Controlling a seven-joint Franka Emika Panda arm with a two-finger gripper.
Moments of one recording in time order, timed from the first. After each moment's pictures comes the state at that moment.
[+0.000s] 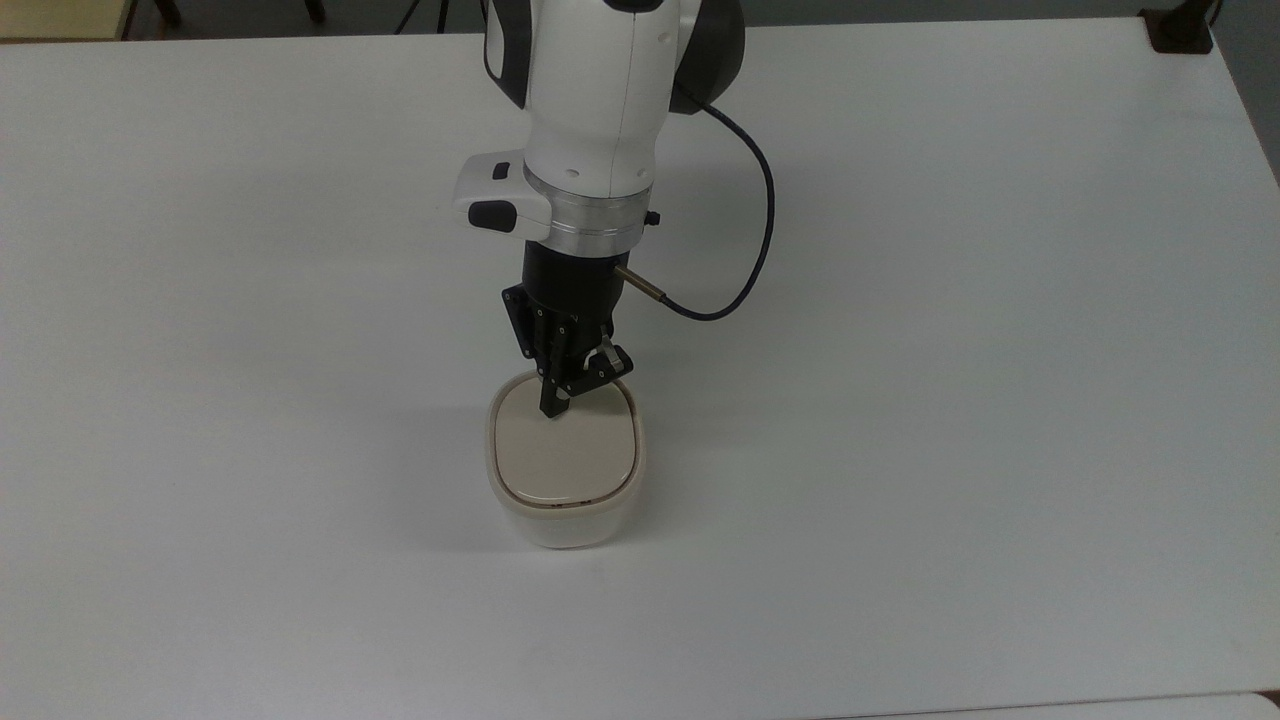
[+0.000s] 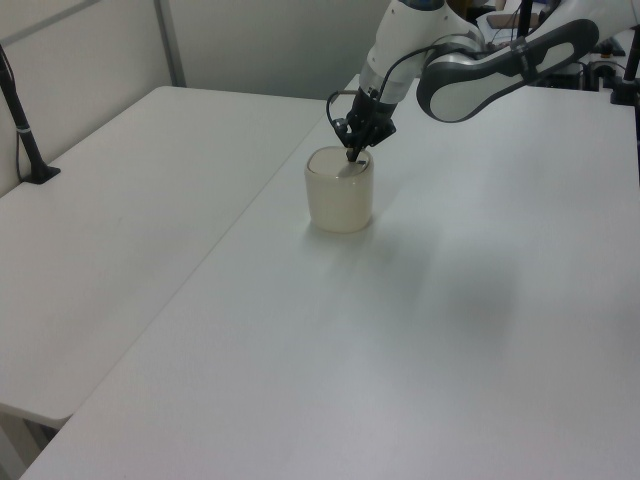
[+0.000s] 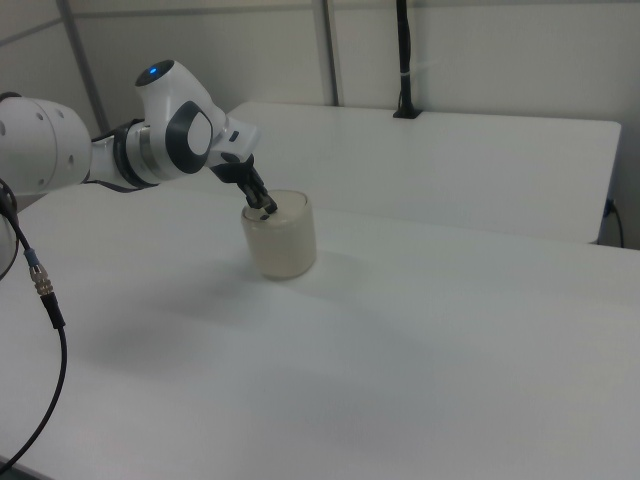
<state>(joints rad) 0.10 0.43 0.02 -1.58 -0.32 2.43 1.11</state>
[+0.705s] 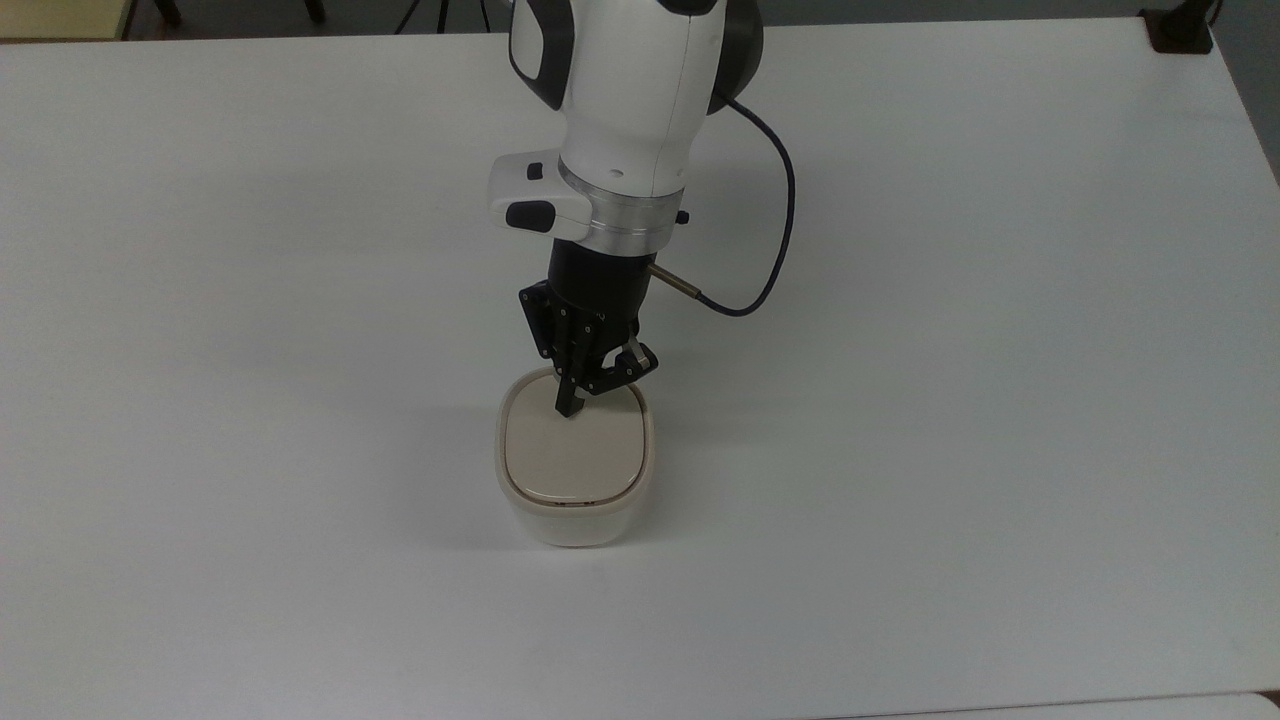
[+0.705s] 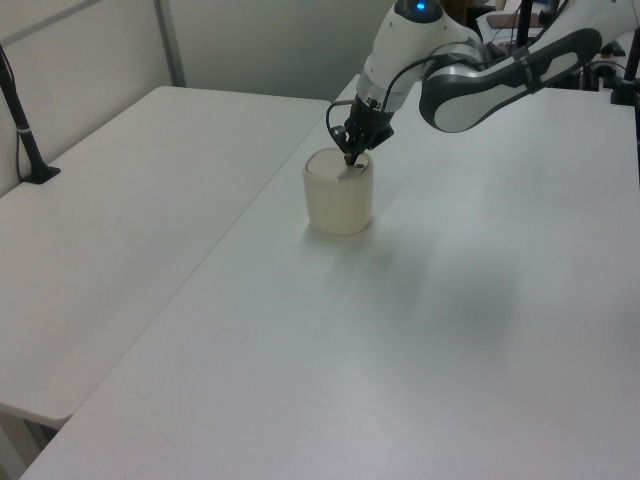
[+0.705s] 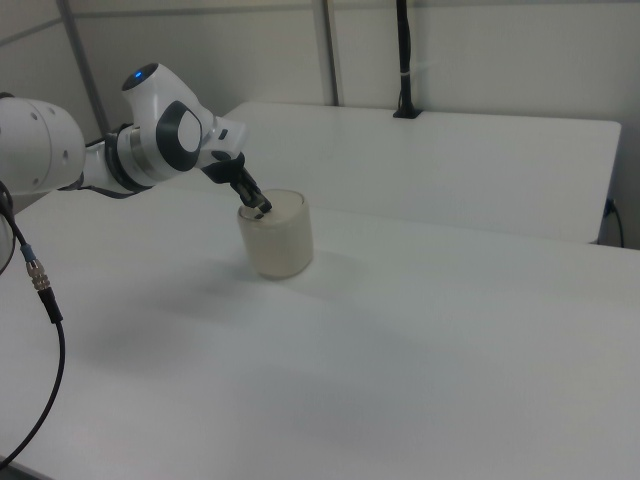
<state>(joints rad) 0.13 0.43 0.01 -1.59 -0.41 2.42 1.12</state>
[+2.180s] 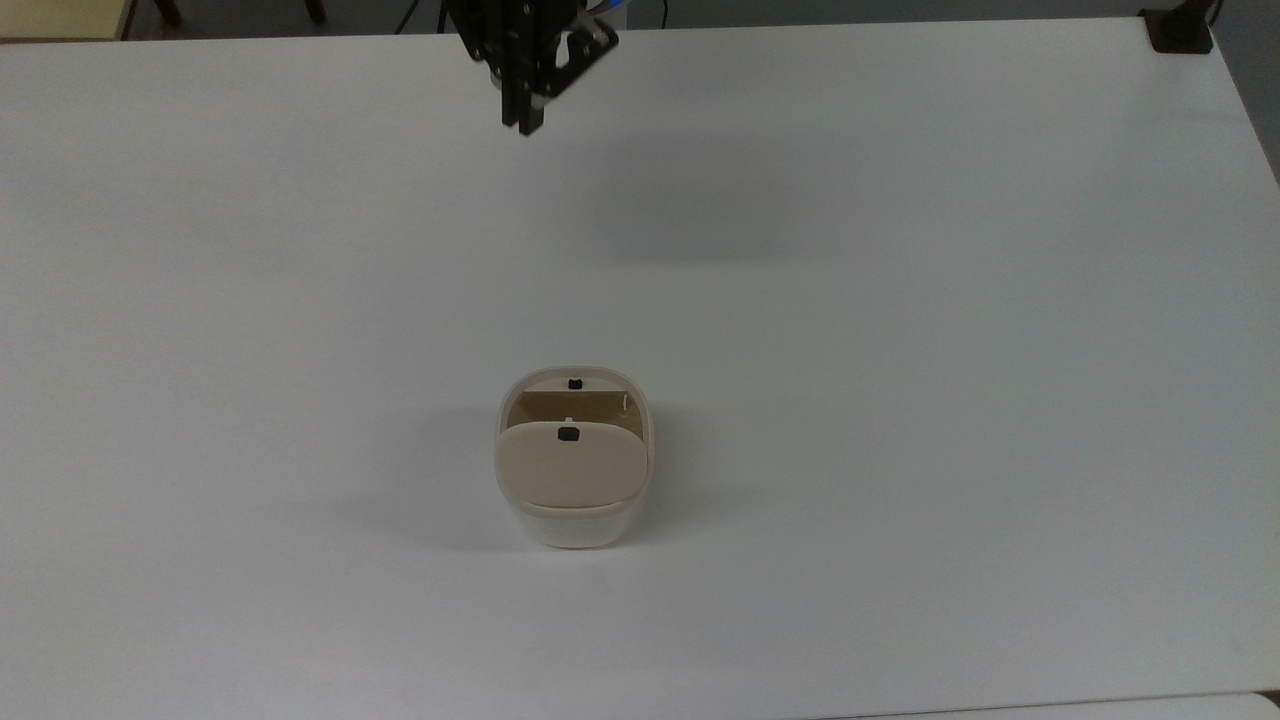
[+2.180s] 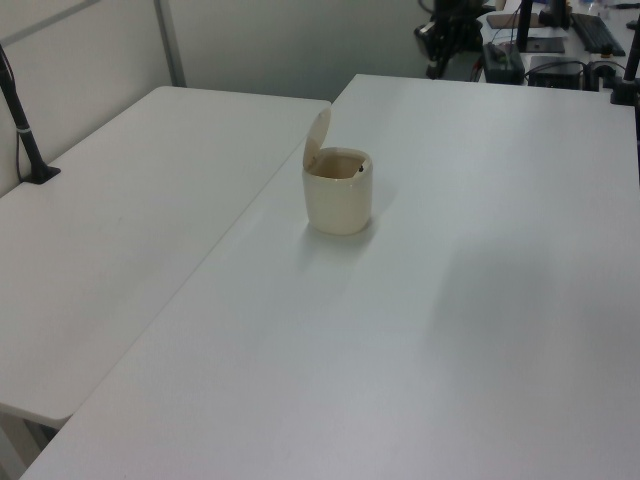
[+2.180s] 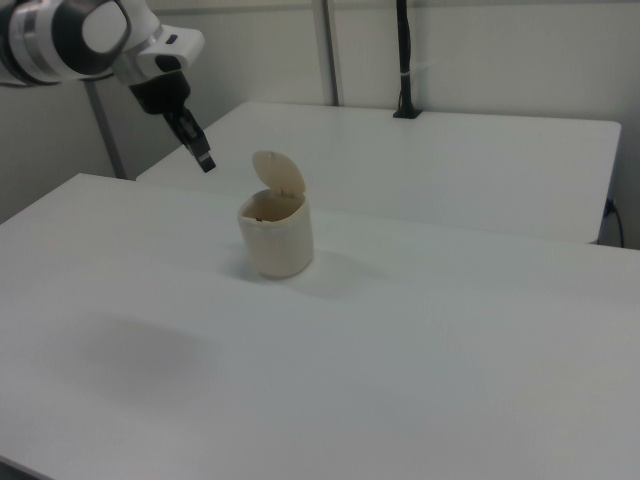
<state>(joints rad) 0.08 -0.02 0.01 -1.69 -0.13 1.92 0.66</state>
